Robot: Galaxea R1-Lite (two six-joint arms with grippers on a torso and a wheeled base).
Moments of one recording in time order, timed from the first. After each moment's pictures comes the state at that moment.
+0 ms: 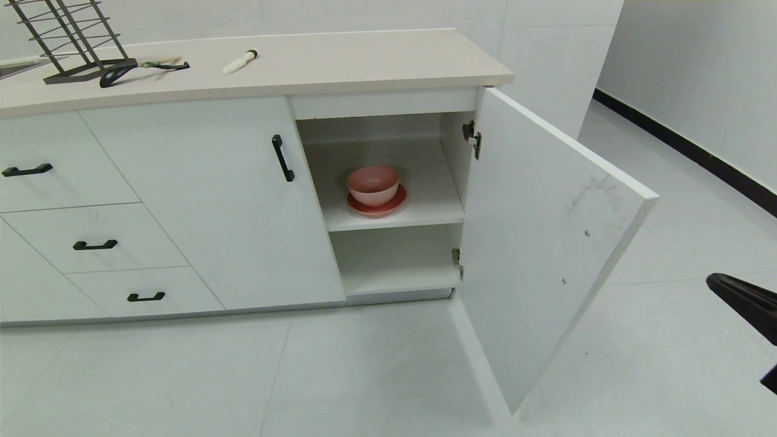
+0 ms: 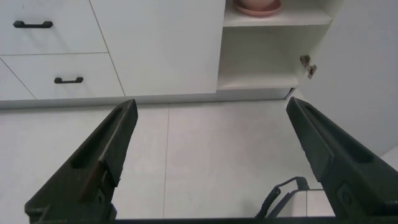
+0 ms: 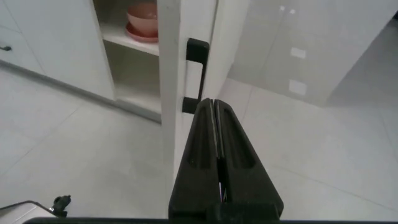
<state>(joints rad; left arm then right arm) 0.00 0.00 0.00 0.00 0.01 -0.03 0.09 1.12 -0.12 -1.07 0.31 -0.19</state>
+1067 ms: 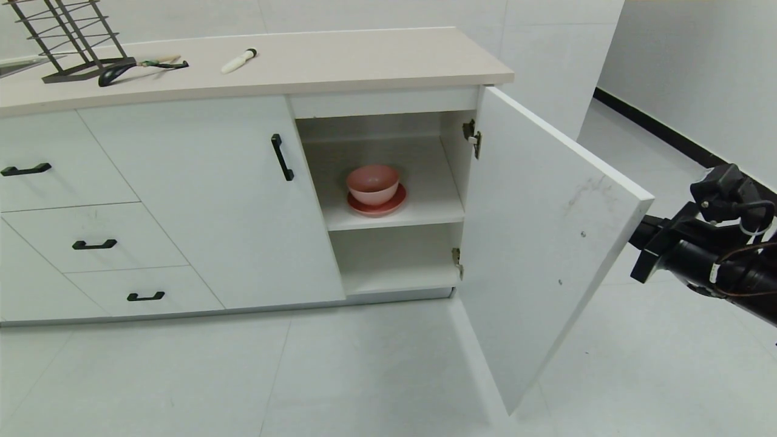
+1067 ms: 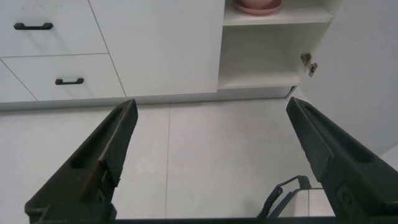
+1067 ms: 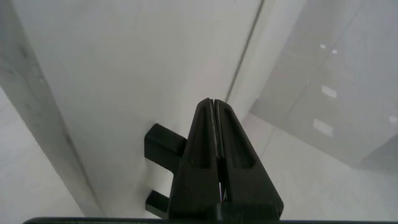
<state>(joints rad) 0.00 0.00 0.00 0.00 0.01 -0.02 0.13 1.66 -0.50 -1.29 0.48 -0.26</state>
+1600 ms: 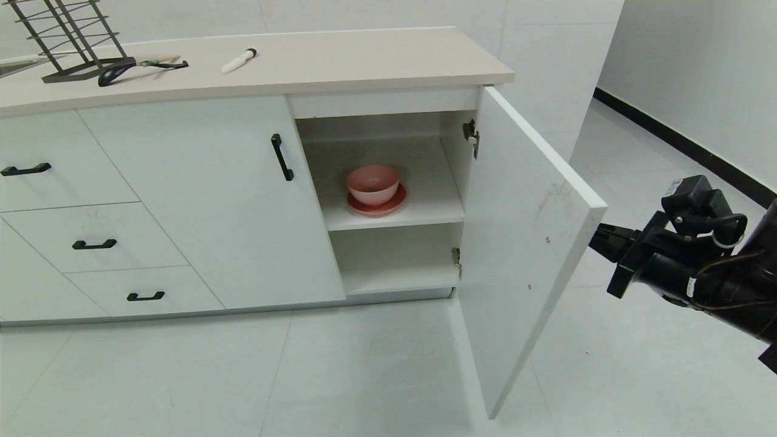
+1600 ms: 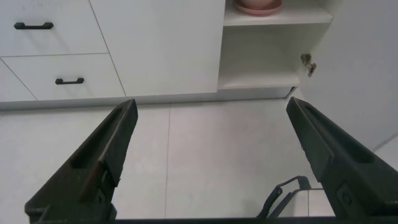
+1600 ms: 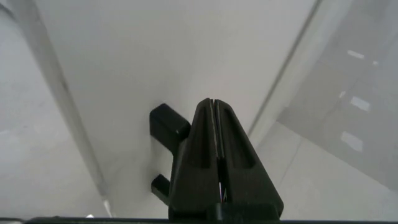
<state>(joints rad) 0.00 0.00 0.00 0.00 0.01 -0.02 0.25 1.67 -0.49 -1.29 0.48 -0.27</state>
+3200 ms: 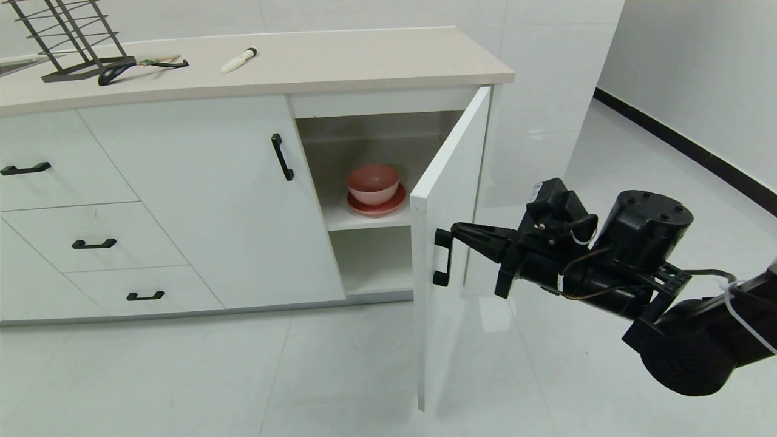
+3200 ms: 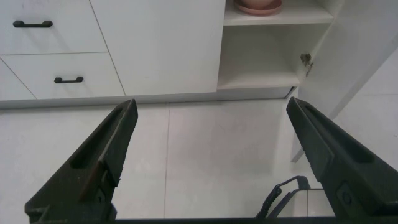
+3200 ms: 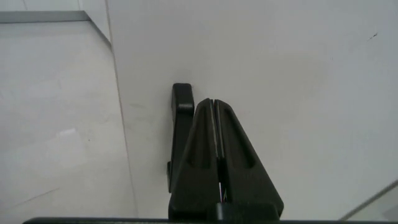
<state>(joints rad) 0.00 0.00 0.00 0.00 0.01 -0.03 0.55 1.93 -0.79 -1.30 0.48 -0.26</state>
